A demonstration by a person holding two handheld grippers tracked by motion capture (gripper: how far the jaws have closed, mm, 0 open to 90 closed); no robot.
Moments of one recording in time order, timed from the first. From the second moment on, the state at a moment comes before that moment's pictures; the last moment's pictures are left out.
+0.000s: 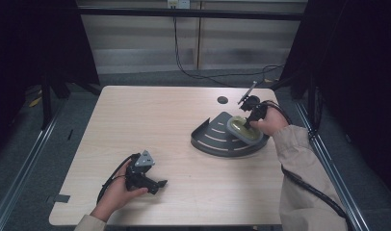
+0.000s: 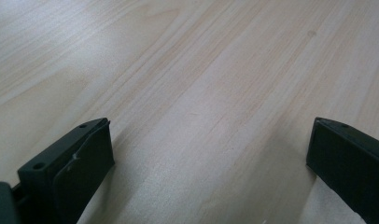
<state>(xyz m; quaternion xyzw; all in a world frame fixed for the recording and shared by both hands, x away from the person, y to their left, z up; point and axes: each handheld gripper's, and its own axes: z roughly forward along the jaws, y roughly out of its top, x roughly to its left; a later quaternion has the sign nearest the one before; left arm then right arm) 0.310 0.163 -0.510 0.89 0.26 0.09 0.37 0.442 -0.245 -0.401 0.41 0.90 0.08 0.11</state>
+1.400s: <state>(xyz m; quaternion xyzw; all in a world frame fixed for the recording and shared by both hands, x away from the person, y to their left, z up) 0.310 0.163 -0.510 0.89 0.26 0.09 0.37 0.459 -0.271 -0.428 0.43 0.90 0.07 0.05</state>
